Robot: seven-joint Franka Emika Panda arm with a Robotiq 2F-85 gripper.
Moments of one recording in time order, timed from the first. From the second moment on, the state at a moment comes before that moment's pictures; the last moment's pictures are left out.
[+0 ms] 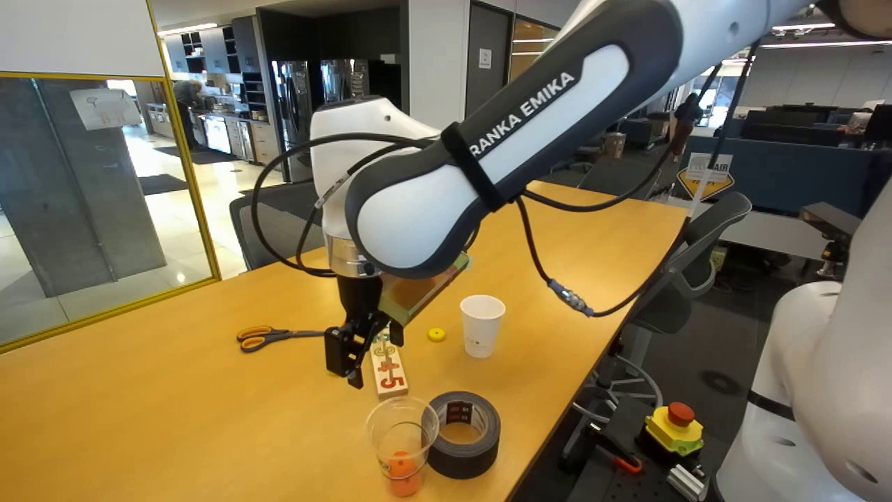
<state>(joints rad) 0.18 -0.06 0.27 -2.32 -0.09 2.27 0.26</state>
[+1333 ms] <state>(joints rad) 0.11 0.49 0.22 -1.88 -0.03 2.38 -0.42</state>
